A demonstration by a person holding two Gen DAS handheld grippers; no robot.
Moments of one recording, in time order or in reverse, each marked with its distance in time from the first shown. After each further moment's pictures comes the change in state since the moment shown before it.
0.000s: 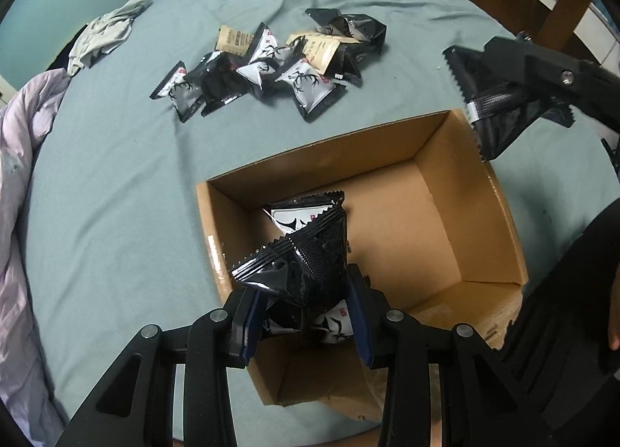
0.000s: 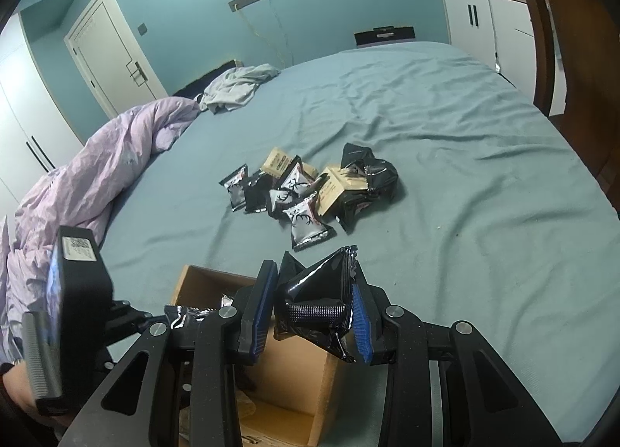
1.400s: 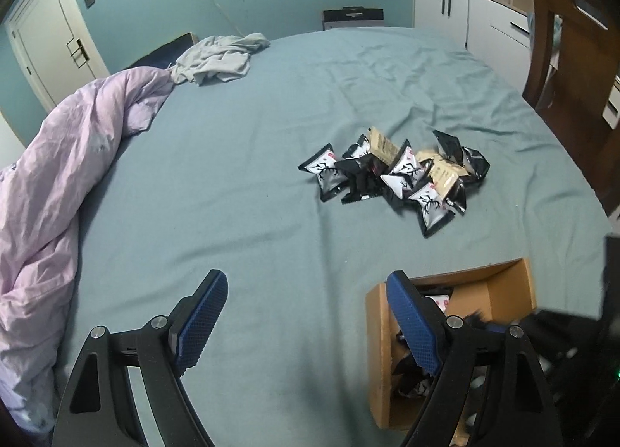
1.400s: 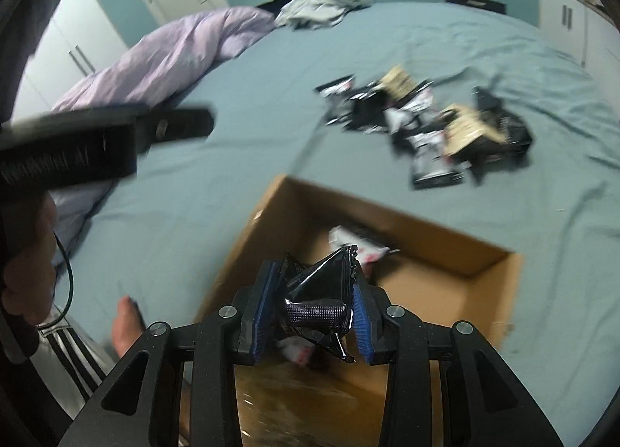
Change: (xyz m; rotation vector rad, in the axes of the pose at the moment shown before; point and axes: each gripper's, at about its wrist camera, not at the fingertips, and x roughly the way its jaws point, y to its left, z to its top) left arm -0.070 0.097 0.012 -0.273 -0.249 0.161; right arm 0.076 0.079 -0.022 -0.235 0.235 0.167
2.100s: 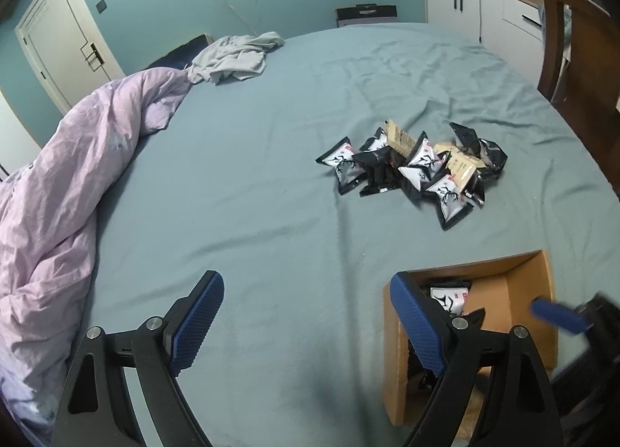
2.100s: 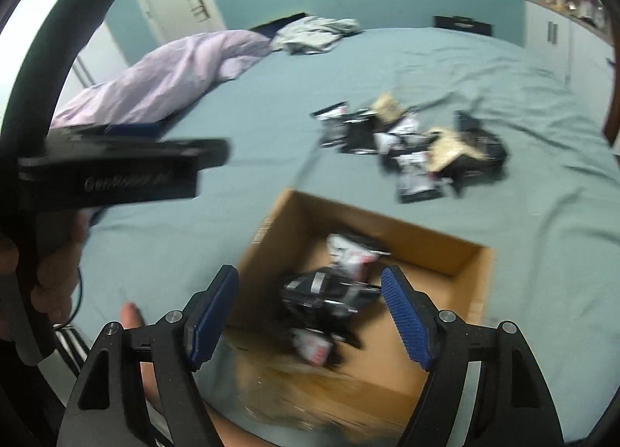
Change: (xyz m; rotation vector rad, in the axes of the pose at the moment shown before) left arm -0.001 -0.003 -0.008 0.007 -0.001 0.080; right arm -0.045 -0.005 -0.017 0.010 -0.099 -0.069
